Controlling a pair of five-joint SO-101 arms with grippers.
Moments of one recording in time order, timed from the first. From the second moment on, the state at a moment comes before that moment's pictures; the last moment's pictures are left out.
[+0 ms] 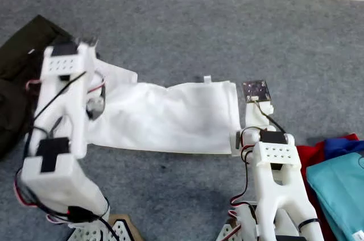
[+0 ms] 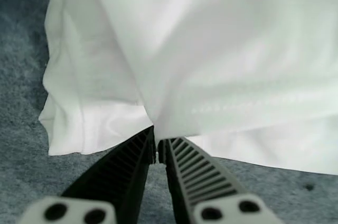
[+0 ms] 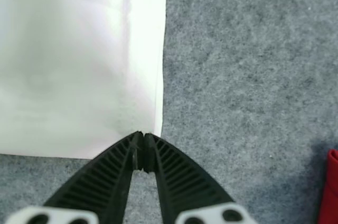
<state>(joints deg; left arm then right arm) -13.8 13.1 2.7 89.3 0.9 -1.3 -35.0 63.6 47.9 10.6</state>
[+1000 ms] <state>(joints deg) -19.2 -15.0 17.3 79.3 -1.6 -1.3 -35.0 63.6 47.7 10.6</state>
